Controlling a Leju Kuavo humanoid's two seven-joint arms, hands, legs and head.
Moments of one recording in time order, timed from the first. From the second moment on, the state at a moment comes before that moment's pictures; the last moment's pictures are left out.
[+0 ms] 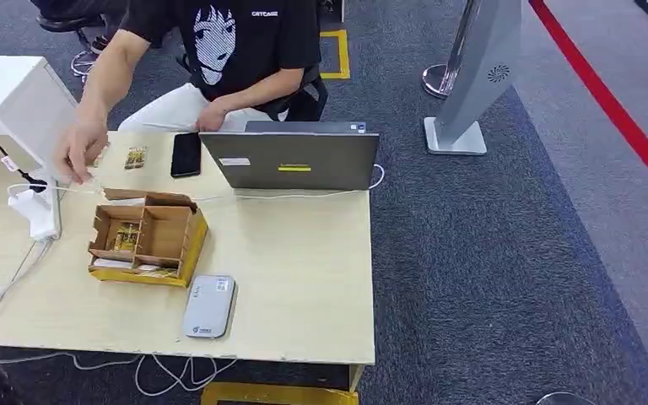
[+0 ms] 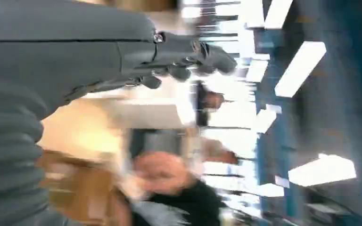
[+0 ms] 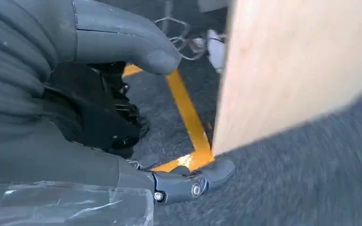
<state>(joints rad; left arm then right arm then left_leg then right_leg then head) 0.03 -0.20 0.93 -1.64 0.13 -0.30 -0.68 0.12 0.30 -0.69 -0.70 0.01 0.22 -0.36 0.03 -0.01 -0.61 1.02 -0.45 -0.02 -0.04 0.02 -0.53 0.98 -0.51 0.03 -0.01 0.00</state>
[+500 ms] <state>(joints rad) -0.02 -0.11 1.31 -0.80 0.21 -0.35 -0.69 0.18 0.31 -0.59 -0.78 0.06 0.25 -0.34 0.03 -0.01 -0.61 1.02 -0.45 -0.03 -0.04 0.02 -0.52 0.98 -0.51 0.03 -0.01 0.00</state>
